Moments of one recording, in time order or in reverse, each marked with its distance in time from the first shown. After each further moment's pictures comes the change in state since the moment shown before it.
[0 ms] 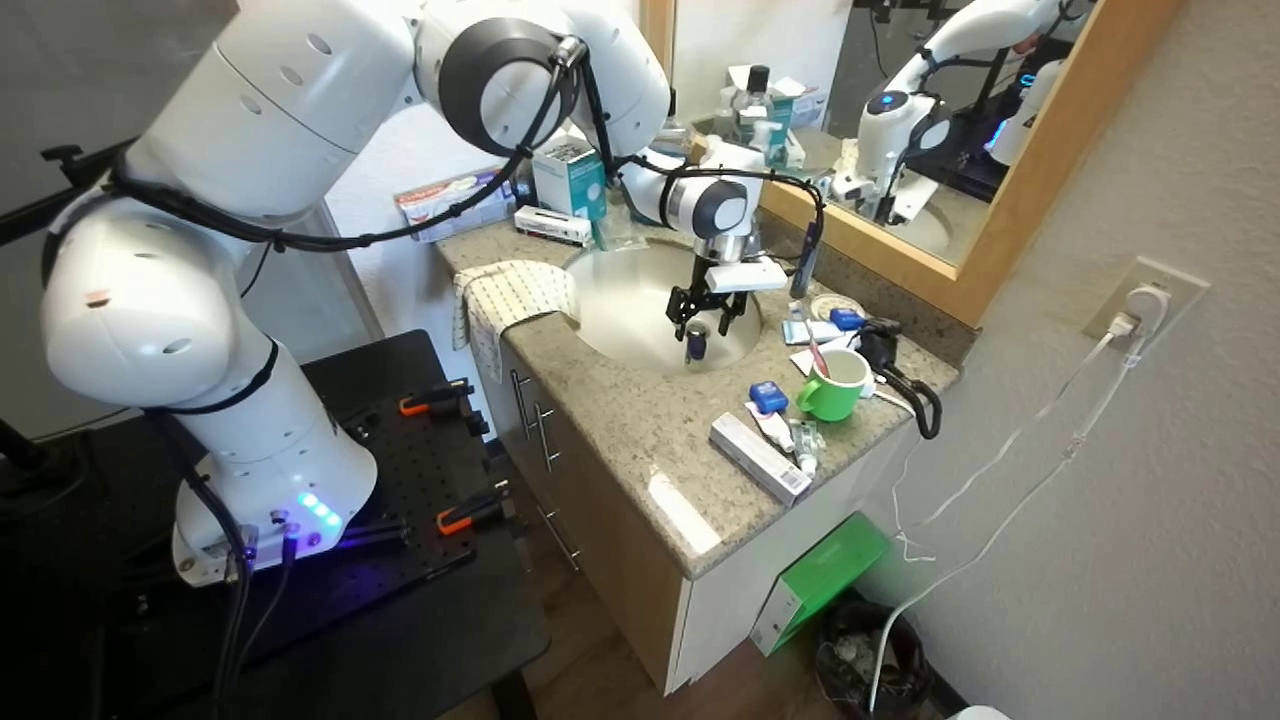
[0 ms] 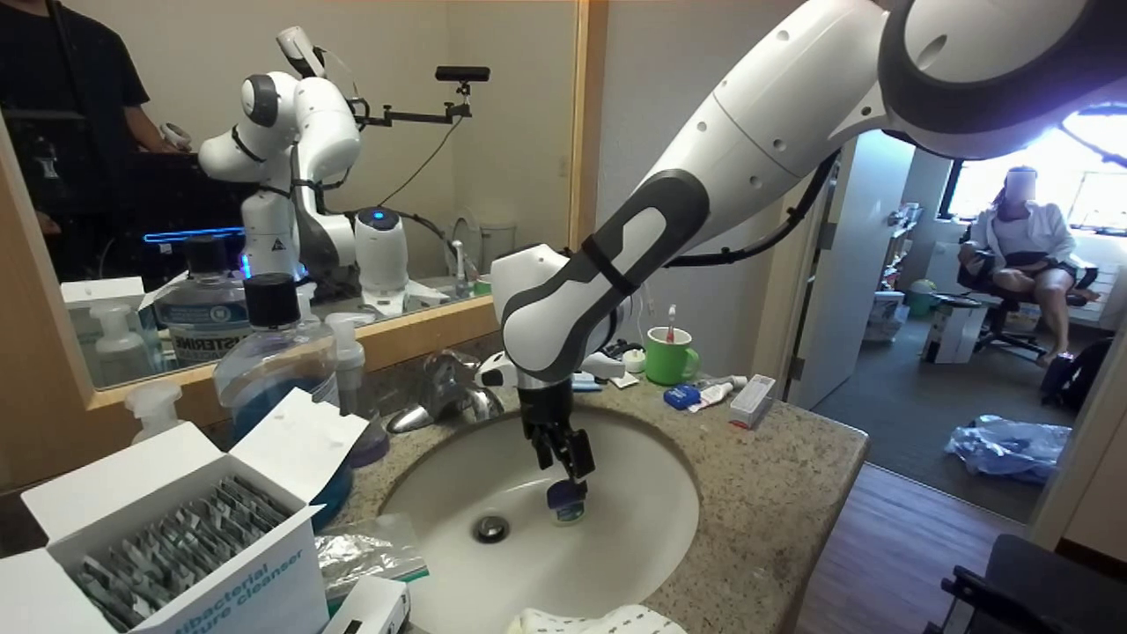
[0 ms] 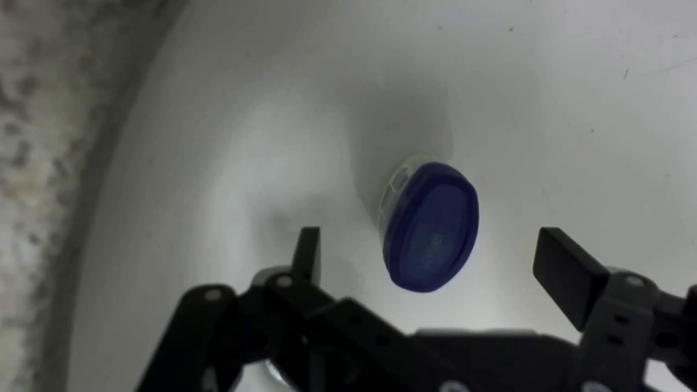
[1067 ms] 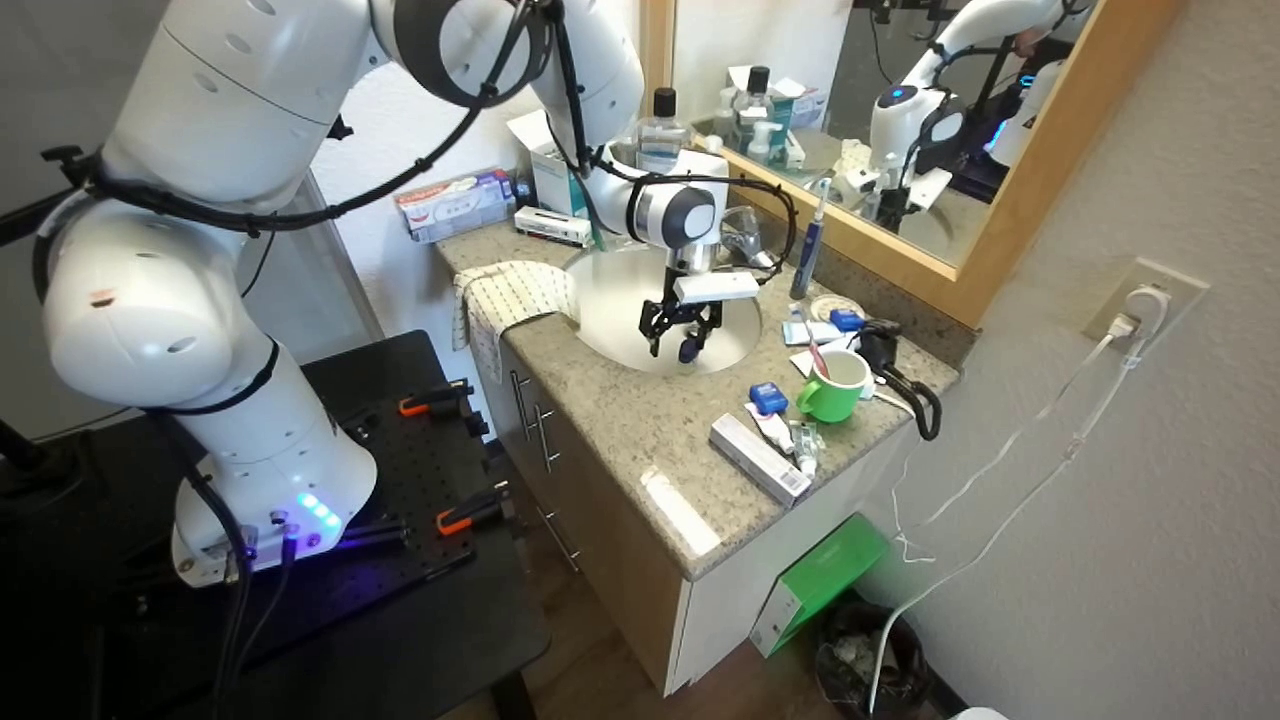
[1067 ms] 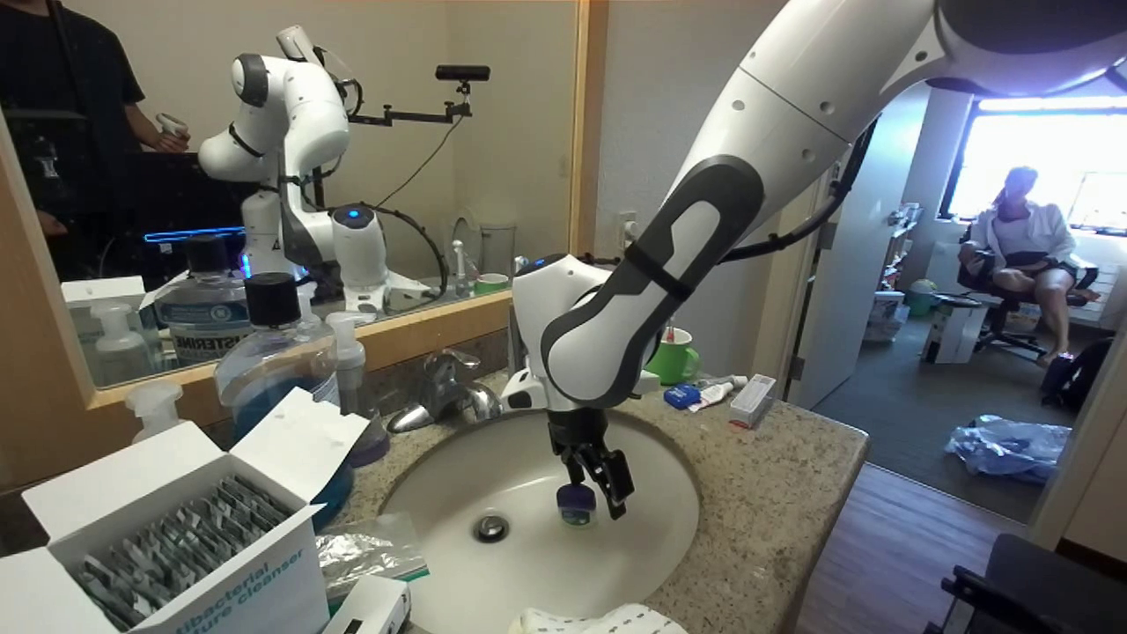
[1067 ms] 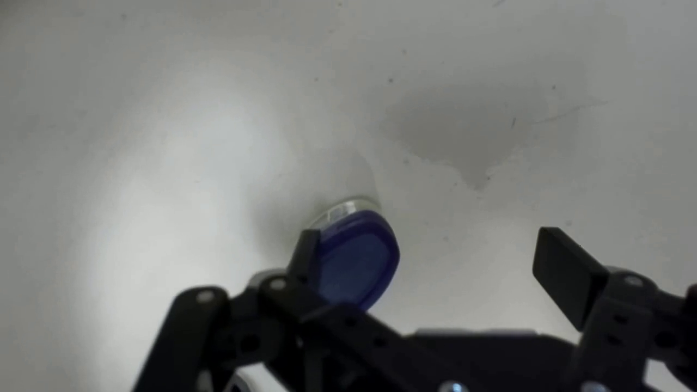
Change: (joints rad) arm 0.022 -0.140 -0.029 -0.276 -0.081 0.114 0.090
